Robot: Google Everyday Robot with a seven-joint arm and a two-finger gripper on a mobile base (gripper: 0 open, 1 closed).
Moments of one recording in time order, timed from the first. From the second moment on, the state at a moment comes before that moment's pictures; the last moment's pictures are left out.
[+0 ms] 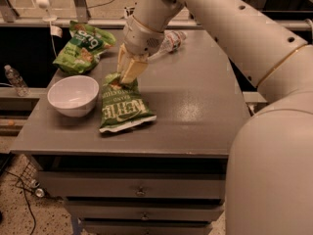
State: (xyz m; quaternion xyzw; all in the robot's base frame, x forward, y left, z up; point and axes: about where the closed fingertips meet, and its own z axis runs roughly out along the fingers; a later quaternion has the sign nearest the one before) arm 0.585 0.078 0.892 -0.84 0.48 0.17 0.17
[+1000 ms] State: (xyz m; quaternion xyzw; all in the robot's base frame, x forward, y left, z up) arm 0.593 0.080 0.893 -0.84 0.49 0.16 0.19
